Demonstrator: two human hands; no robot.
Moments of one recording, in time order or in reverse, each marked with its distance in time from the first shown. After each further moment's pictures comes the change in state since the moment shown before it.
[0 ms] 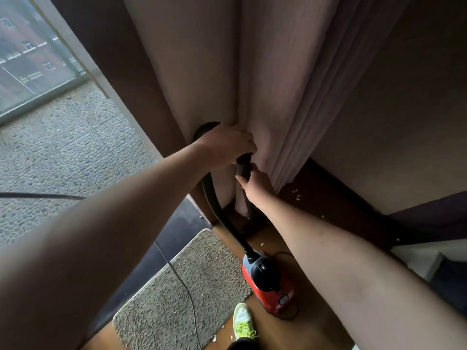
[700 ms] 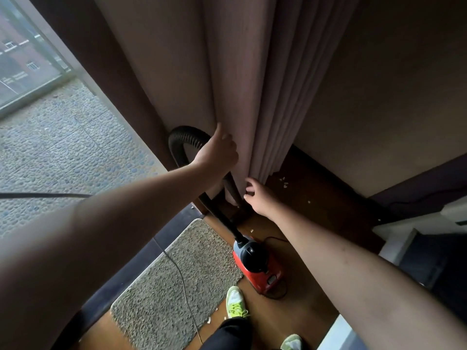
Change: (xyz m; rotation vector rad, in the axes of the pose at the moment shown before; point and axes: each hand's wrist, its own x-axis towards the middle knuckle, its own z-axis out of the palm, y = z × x) left_hand -0.011 0.093 -0.005 0.492 -0.142 -0.114; right_hand -0.074 0.079 -0.031 0.126 -0.266 0.098
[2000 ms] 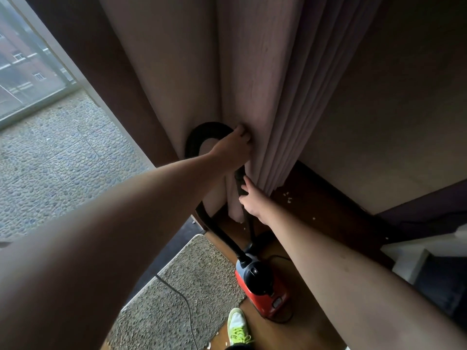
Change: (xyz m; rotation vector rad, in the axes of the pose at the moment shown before) left_hand 0.066 -0.040 0.025 0.097 0.116 0.140; right_hand 0.029 -0.055 0.003 0.189 -0.053 0.030
